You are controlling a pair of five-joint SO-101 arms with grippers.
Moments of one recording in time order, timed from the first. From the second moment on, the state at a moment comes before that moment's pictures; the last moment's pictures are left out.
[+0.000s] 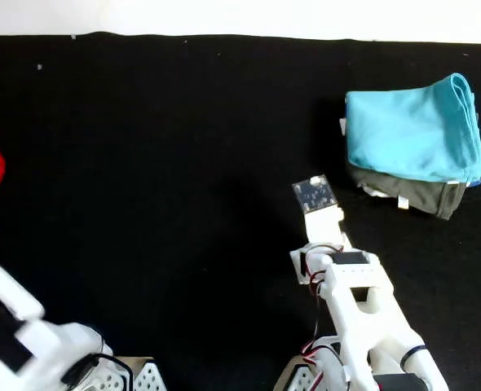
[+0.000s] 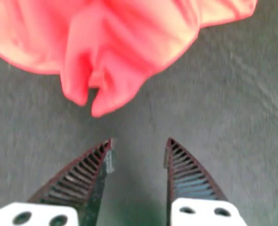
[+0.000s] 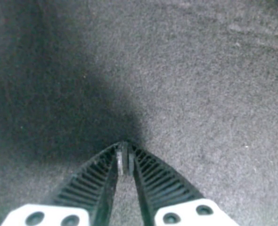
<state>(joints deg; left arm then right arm) -59.8 -2.7 11.3 63.6 -44.1 -8.4 -28.6 74.0 29.9 16.7</state>
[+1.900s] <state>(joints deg) 14.5 -22.0 -9.0 79.4 -19.9 -8.9 -28.6 74.0 29.8 16.7</state>
